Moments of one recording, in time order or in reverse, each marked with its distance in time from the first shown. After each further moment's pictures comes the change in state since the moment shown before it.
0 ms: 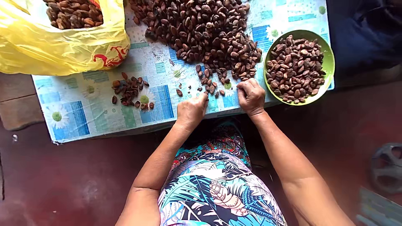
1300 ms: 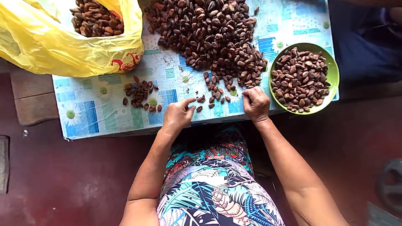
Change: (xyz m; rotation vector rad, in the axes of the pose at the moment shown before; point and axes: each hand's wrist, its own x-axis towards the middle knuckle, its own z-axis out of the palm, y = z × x) left_hand -0.017 -0.042 -0.042 -0.265 -0.067 -0.201; right_hand 0.000 0.000 -0.001 0.011 -0.013 0.009
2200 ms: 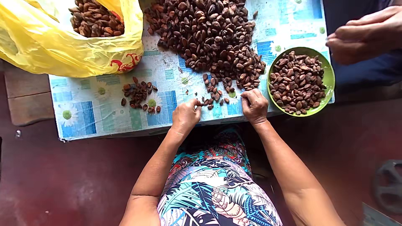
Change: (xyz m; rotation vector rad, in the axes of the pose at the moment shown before) left_hand 0.011 0.021 0.020 0.037 -0.045 -0.132; right_hand 0.000 0.001 0.000 -0.008 -0.006 -0.005
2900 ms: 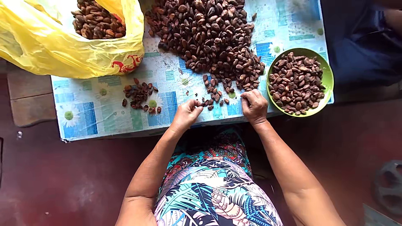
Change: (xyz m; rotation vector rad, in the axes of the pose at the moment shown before) left_hand 0.001 -0.009 -0.003 -0.432 -0.091 -0.032; right_hand 0.001 -0.001 -0.001 0.008 0.010 -0.001
